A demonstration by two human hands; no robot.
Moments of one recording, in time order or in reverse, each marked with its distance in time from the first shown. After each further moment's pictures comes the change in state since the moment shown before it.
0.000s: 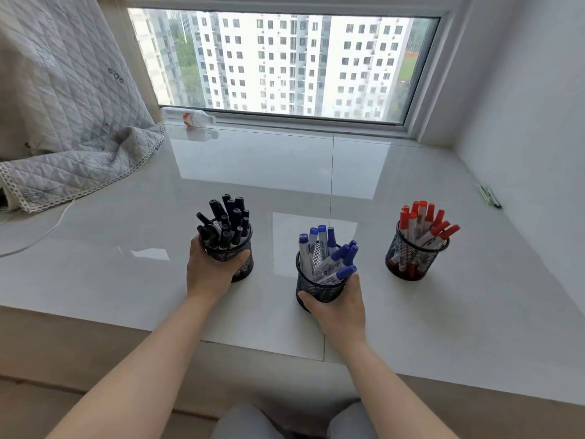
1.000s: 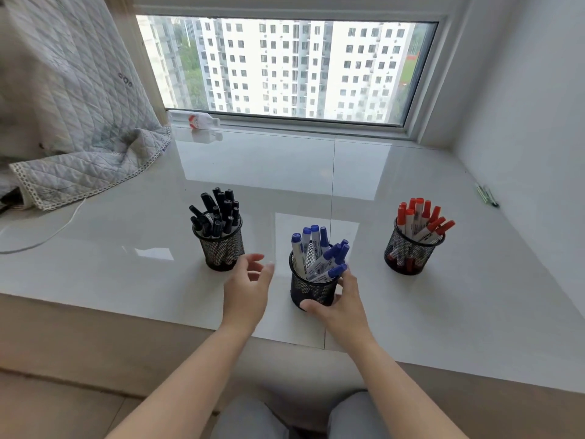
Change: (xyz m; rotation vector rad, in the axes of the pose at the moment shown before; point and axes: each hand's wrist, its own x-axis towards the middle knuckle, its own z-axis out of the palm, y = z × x) left_hand -0.085 0.036 0.008 -0.102 -0.147 0.022; right_hand -0.017 -0.004 -0.018 0.113 -0.255 0.010
